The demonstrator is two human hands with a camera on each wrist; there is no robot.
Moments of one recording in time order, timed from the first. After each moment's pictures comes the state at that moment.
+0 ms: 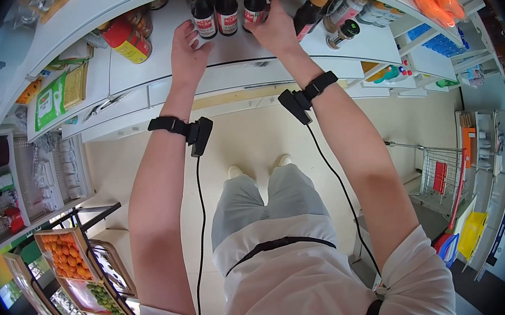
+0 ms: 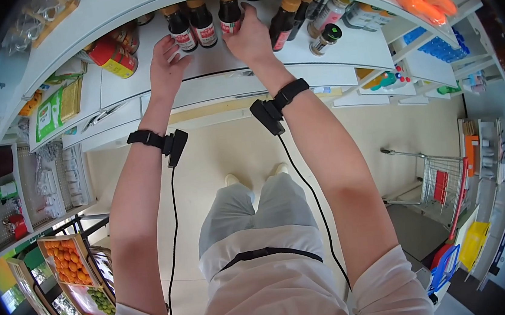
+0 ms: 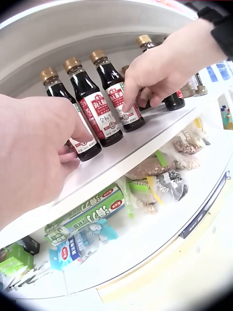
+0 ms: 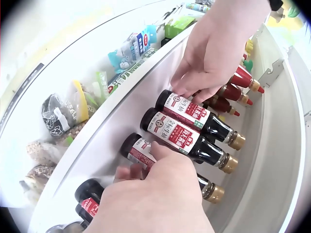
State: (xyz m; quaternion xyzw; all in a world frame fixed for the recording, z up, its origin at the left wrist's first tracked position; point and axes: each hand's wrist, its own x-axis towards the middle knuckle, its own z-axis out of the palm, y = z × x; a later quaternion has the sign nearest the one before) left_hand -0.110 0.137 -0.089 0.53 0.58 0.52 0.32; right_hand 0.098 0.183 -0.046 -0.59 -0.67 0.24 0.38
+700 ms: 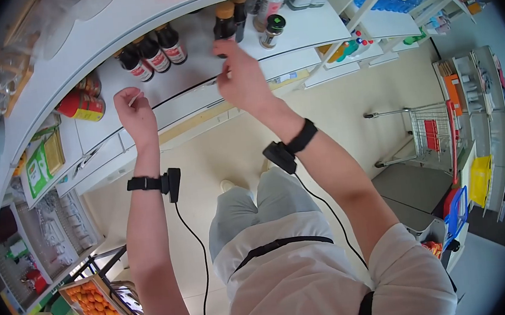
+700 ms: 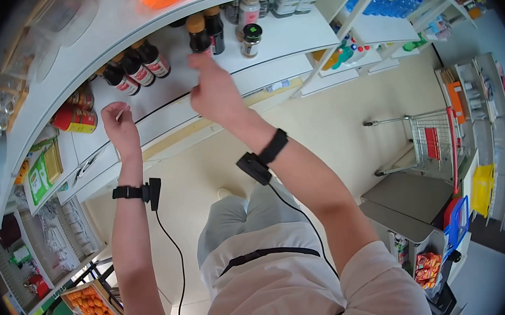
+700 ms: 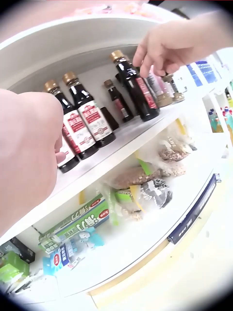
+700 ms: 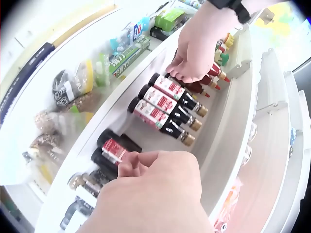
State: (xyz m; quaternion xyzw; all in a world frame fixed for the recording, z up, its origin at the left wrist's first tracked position) left_hand -0.101 0.107 -0.097 0.53 0.61 0.53 0.27; right_hand 0.165 0.101 -0.040 -0.53 -0.68 0.25 0.43
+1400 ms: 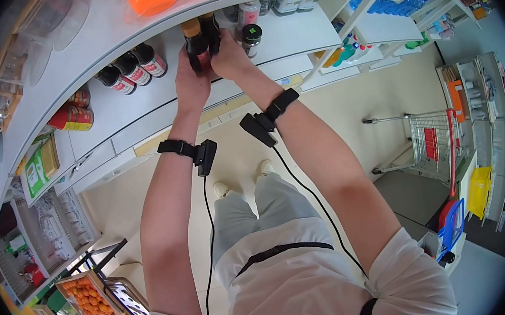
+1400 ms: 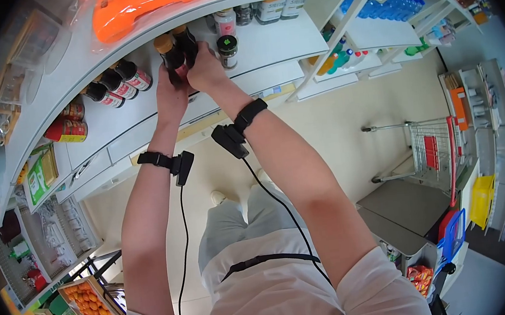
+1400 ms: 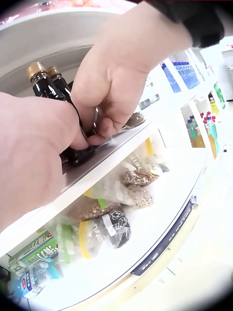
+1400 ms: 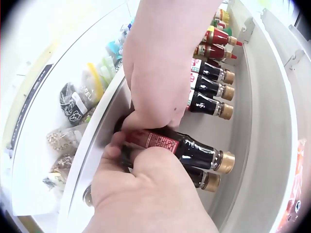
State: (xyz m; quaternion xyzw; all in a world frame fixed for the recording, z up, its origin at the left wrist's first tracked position) left_hand 0.084 0.150 -0.067 0.60 0.60 0.42 0.33; right_hand 0.211 0.182 -0.058 -0.65 -0.60 0.34 0.32
